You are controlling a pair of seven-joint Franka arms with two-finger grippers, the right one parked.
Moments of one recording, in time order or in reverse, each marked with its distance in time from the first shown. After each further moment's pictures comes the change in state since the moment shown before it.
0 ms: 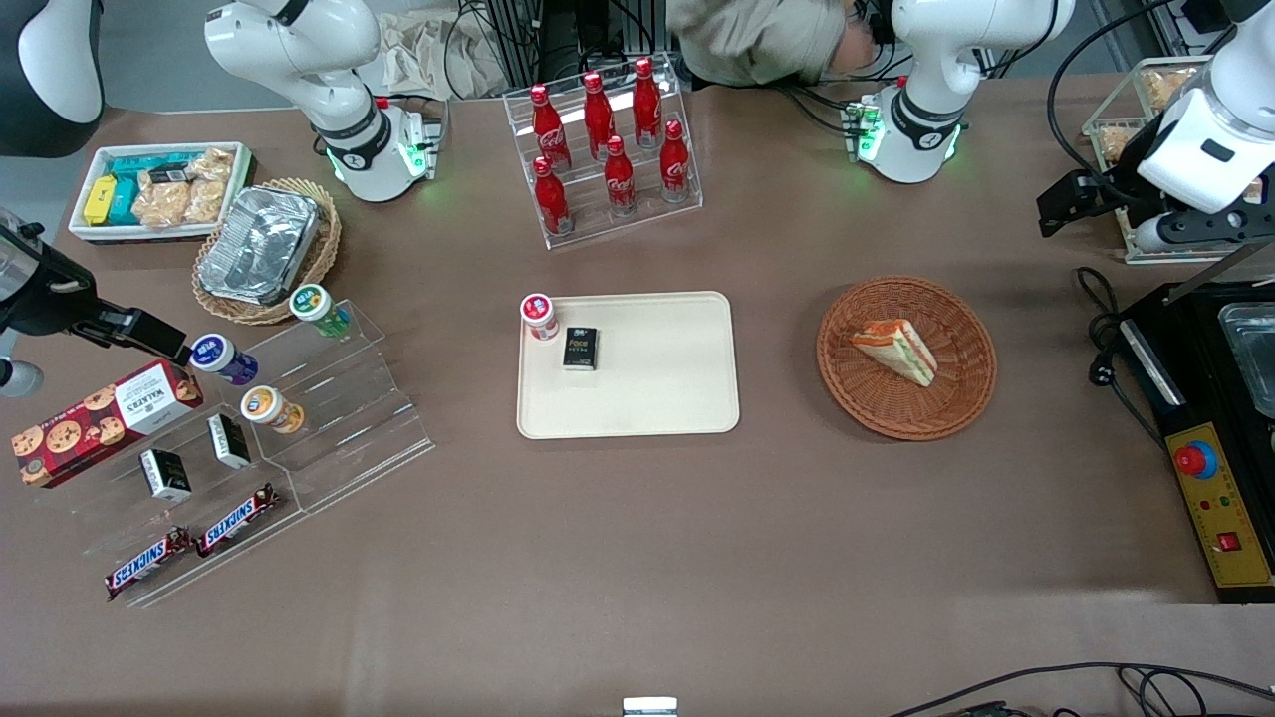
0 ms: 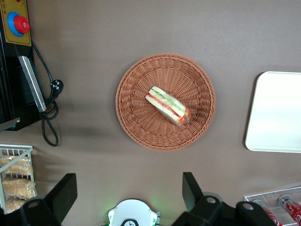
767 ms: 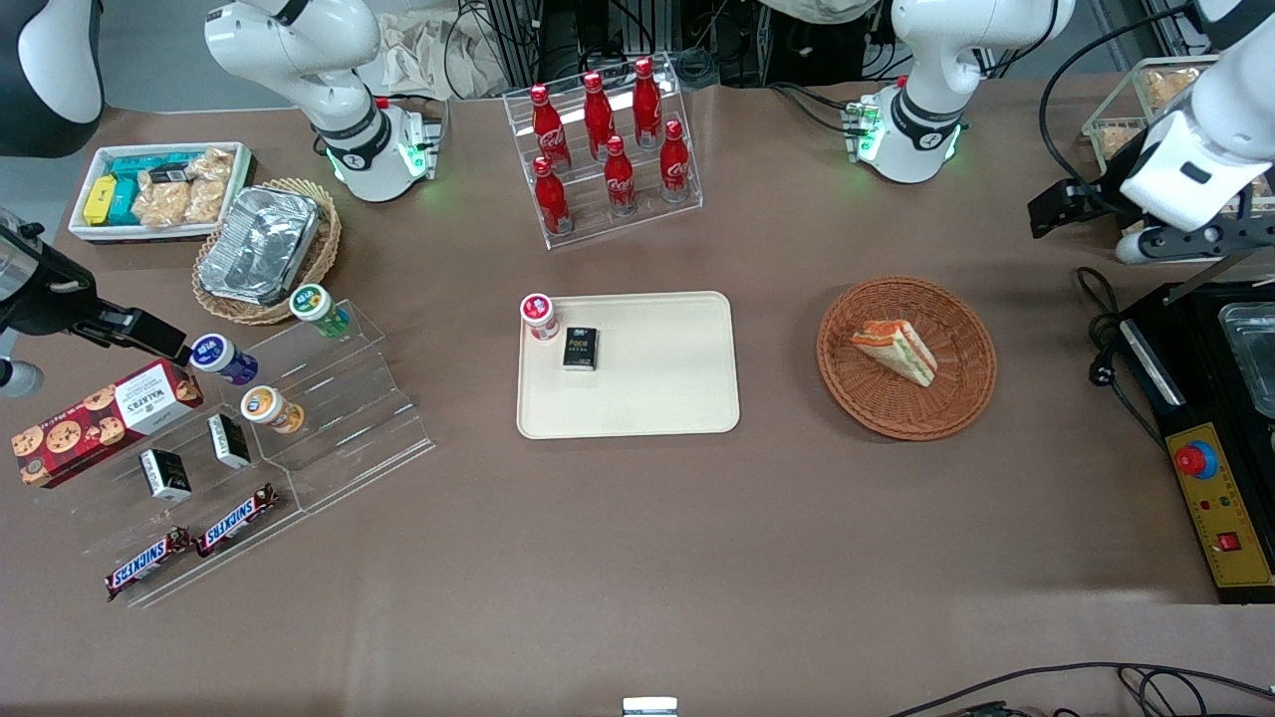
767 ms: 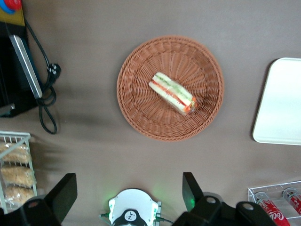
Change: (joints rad) arm 0.001 0.003 0.005 -0.075 0.001 -0.008 -0.026
